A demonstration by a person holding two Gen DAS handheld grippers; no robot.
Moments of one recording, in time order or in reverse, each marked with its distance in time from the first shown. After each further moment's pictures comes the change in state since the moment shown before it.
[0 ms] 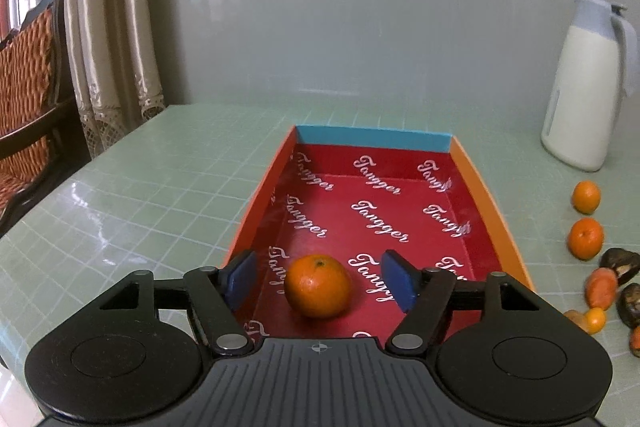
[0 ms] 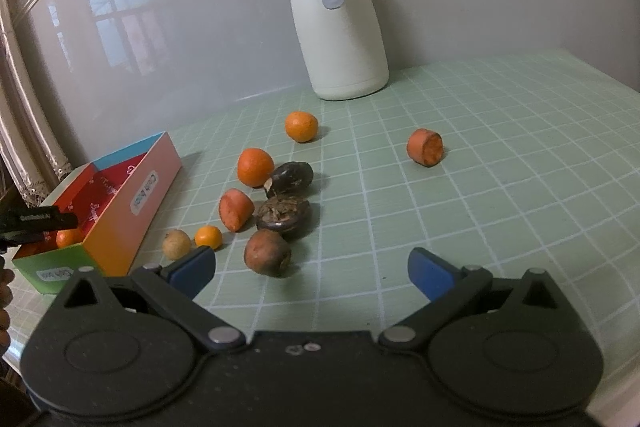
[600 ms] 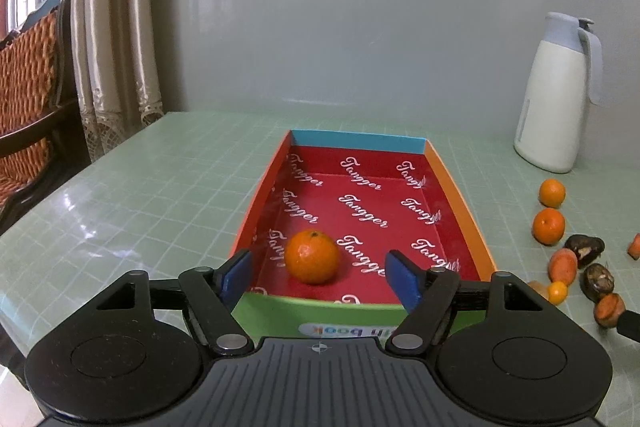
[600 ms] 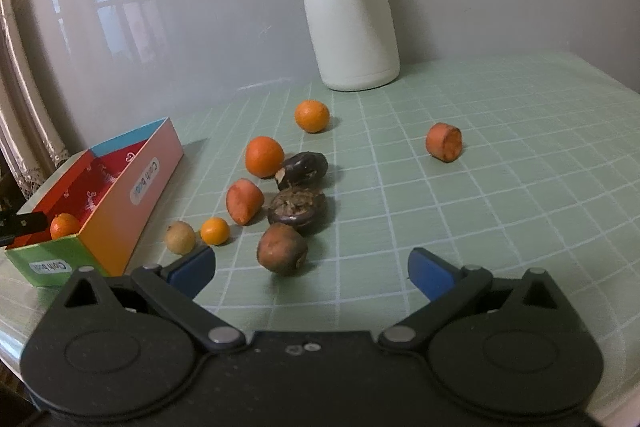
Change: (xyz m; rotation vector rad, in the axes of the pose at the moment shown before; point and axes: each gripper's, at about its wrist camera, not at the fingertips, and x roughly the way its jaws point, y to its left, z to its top) left arm -0.043 0.008 -0.019 -0.009 -0.036 -0.047; right arm 0.016 0.016 -0.002 -0.030 0.028 -0.015
